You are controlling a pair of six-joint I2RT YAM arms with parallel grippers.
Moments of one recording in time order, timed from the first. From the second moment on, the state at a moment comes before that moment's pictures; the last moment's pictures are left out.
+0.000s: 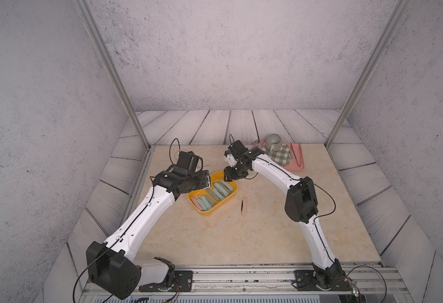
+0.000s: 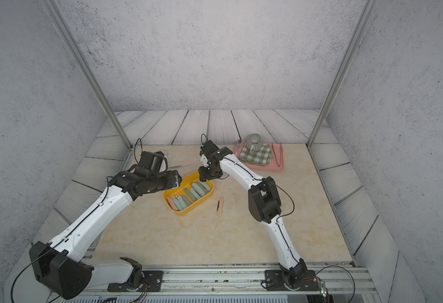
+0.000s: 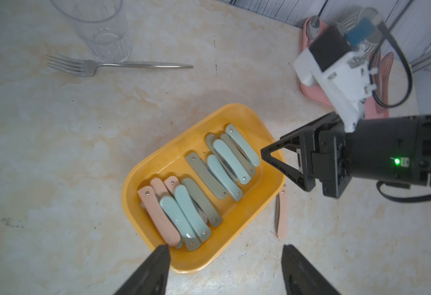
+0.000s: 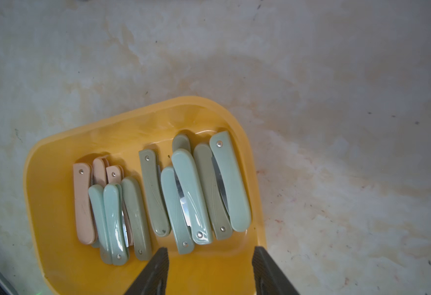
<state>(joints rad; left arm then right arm) -0.42 1.27 1.23 -0.83 0.01 -0.50 0.68 2.37 2.26 -1.03 -0.23 0.20</state>
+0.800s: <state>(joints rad) -0.37 1.13 1.16 -0.86 0.05 -0.47 0.77 2.56 2.37 -1.00 -0.13 0.10</state>
